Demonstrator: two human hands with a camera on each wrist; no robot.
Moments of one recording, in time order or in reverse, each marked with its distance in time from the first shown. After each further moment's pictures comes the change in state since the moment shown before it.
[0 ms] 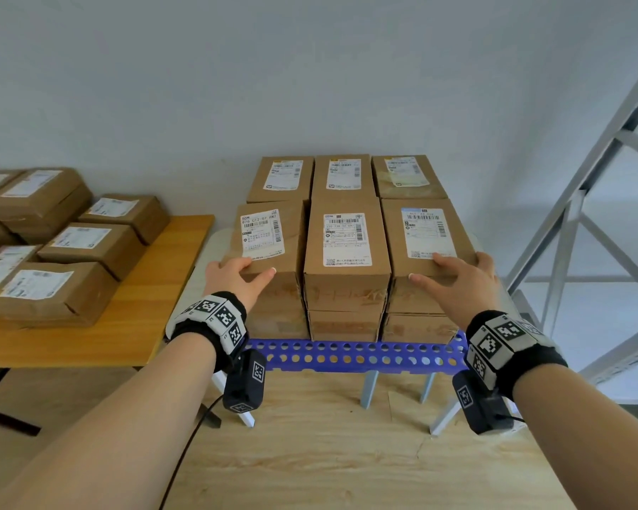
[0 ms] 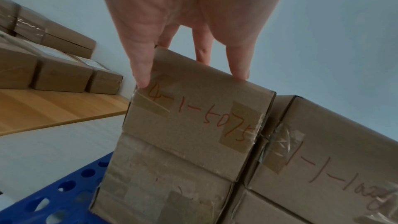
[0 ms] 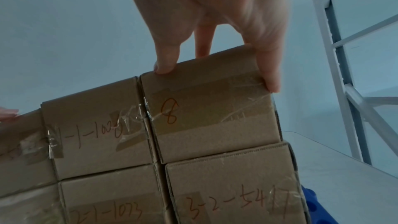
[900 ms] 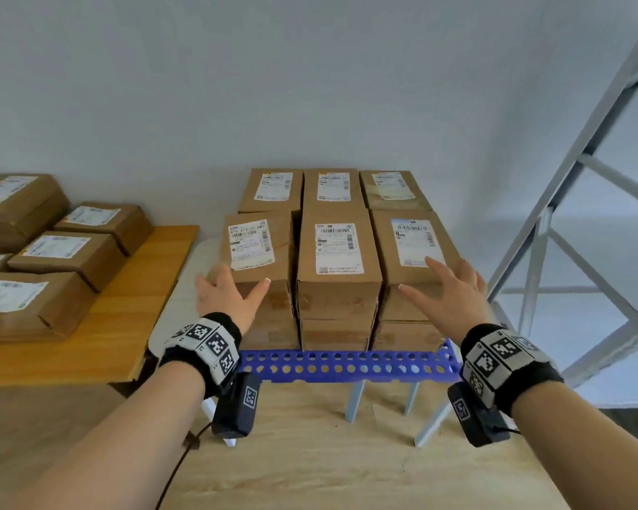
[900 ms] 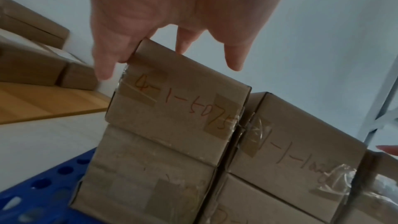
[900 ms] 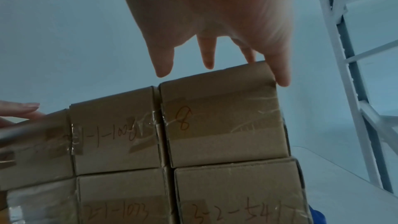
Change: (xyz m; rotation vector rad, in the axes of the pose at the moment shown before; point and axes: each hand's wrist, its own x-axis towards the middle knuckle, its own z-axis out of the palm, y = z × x) left_hand 0.016 -0.025 0.019 0.053 0.039 -0.007; right_hand -0.020 -0.014 -0.004 -0.096 -0.012 -0.035
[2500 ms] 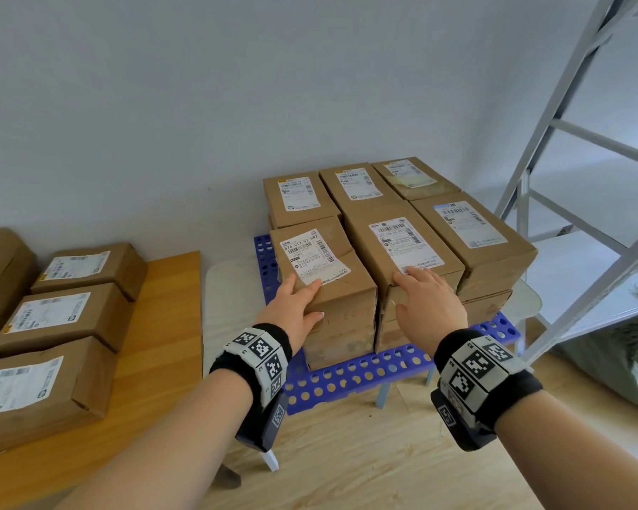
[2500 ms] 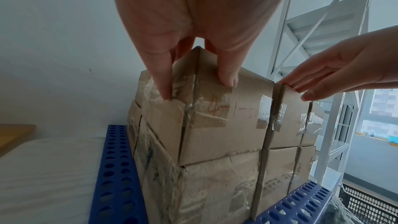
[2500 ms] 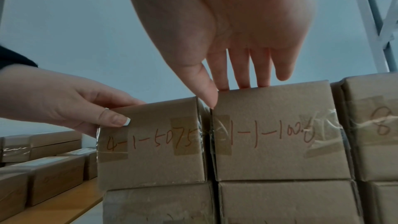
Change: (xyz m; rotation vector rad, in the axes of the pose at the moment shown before) left_hand 0.071 -0.052 -0.051 0.188 -0.415 0.717; right_hand -0.051 -0.173 0.095 -0.233 0.042 -0.001
